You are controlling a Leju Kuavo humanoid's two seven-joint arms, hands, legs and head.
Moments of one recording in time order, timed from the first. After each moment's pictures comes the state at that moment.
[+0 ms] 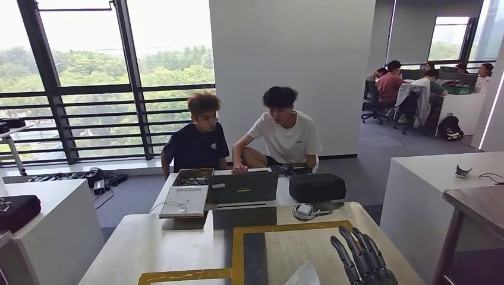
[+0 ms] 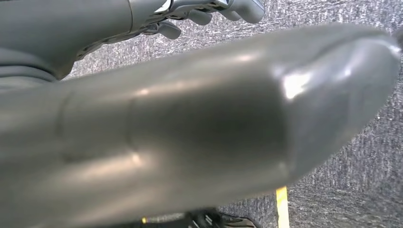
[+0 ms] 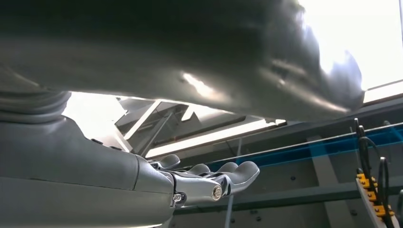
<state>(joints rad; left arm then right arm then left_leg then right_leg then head) -0.14 -0.12 0.89 -0.21 -0.82 0.09 -0.35 -0.23 -0.29 0.38 -1.62 1.18 -0.39 -0.28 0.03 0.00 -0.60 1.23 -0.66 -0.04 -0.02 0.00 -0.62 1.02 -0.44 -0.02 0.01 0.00</state>
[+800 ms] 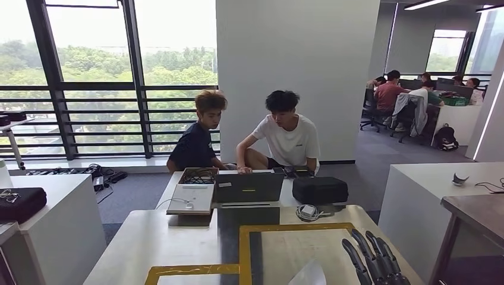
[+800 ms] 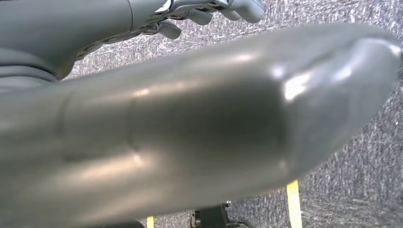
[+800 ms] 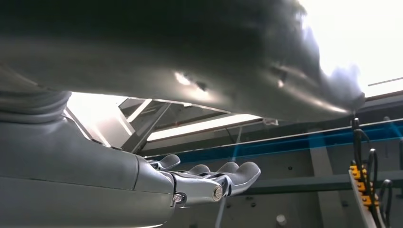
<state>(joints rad) -0.15 -0.13 0.88 -0.21 -0.84 0.10 -0.33 -0.19 -0.29 0.33 -1.67 1.21 -0.38 -0.28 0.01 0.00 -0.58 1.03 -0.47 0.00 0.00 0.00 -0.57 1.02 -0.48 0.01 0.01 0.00</state>
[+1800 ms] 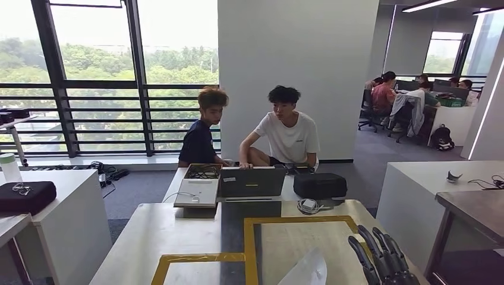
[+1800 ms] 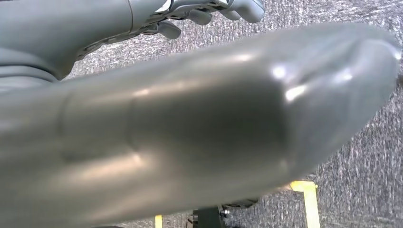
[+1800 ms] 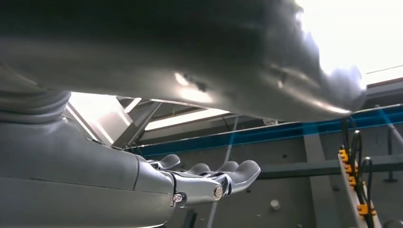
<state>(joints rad) -0.15 -0.12 0.87 -0.22 -0.85 0.10 -0.34 -0.19 -0.31 0.31 -1.70 1.21 -0.37 -0.28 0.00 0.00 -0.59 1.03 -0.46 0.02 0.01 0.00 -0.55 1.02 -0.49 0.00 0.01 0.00</state>
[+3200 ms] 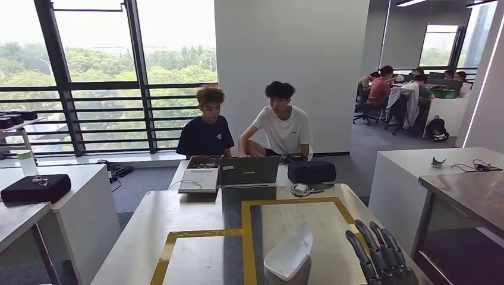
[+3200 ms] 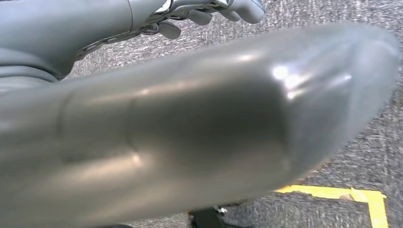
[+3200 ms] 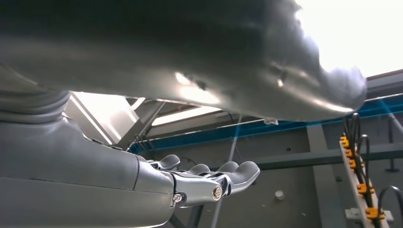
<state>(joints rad) -0.16 -0.11 0.86 -0.22 -0.87 0.11 -0.32 -0.23 -0.29 0.31 -1.70 1.22 -0.35 -0.29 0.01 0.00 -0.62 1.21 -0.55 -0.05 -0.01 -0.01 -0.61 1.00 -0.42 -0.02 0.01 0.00</state>
